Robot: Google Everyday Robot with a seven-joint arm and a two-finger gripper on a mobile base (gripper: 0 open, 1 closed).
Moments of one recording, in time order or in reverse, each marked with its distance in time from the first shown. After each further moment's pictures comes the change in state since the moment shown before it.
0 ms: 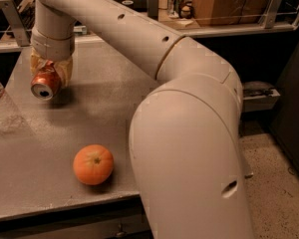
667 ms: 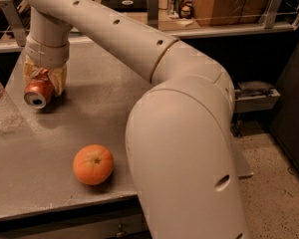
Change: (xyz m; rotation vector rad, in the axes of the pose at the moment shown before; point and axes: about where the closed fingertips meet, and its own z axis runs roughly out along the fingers) arm -0.021 -0.009 0.021 0.007 -0.084 0.006
